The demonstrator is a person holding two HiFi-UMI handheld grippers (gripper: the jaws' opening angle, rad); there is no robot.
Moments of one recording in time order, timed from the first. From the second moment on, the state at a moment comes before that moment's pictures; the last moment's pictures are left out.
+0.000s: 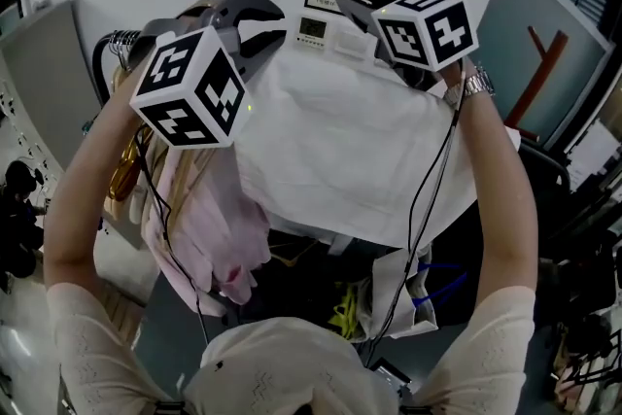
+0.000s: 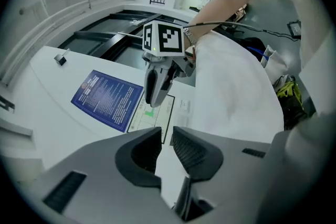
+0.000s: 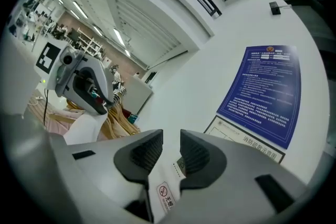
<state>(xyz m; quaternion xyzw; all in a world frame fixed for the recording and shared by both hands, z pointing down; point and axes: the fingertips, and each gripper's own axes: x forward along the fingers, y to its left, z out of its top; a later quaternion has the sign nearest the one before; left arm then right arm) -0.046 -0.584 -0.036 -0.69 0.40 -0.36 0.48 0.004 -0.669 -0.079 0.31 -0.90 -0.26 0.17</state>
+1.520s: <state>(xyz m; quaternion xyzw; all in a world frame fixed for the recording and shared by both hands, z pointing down) -0.085 -0.519 0.028 -0.78 0.60 -0.04 0.18 0.281 -0.480 0.014 0.63 -0.76 -0.15 -0.04</state>
